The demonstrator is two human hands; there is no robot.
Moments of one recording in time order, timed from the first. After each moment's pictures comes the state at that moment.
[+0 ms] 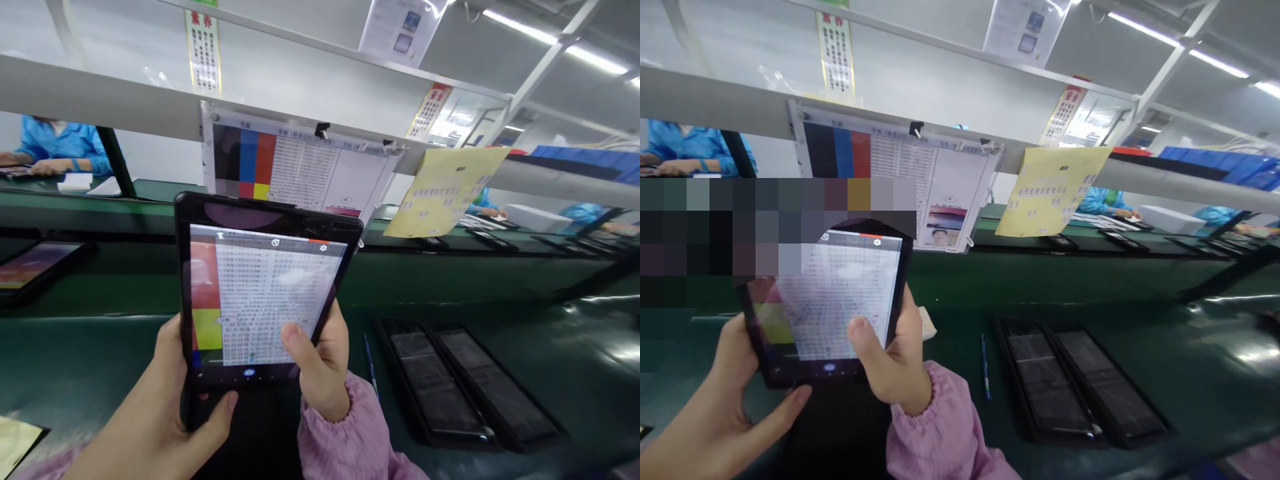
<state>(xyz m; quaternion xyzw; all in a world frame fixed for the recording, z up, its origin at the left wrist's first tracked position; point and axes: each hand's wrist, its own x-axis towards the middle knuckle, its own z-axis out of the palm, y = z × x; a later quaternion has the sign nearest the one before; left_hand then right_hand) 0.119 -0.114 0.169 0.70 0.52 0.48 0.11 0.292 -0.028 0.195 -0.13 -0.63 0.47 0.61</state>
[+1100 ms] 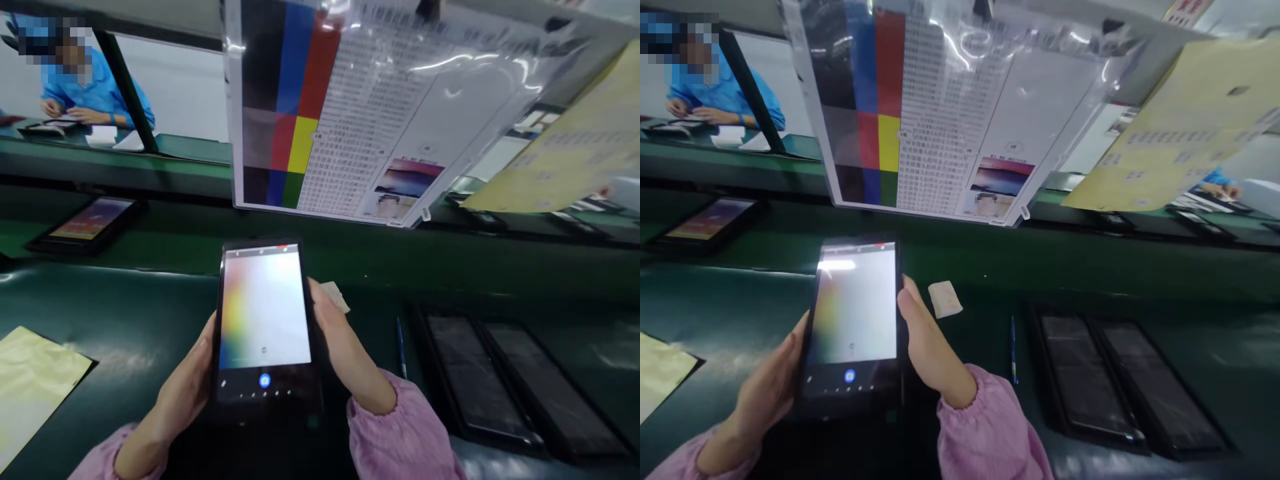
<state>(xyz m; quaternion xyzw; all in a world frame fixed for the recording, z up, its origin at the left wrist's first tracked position) 0.117 -0.106 0.063 0.21 0.47 0.63 0.58 0.313 -0.004 0.145 -0.28 -0.62 0.65 0.34</state>
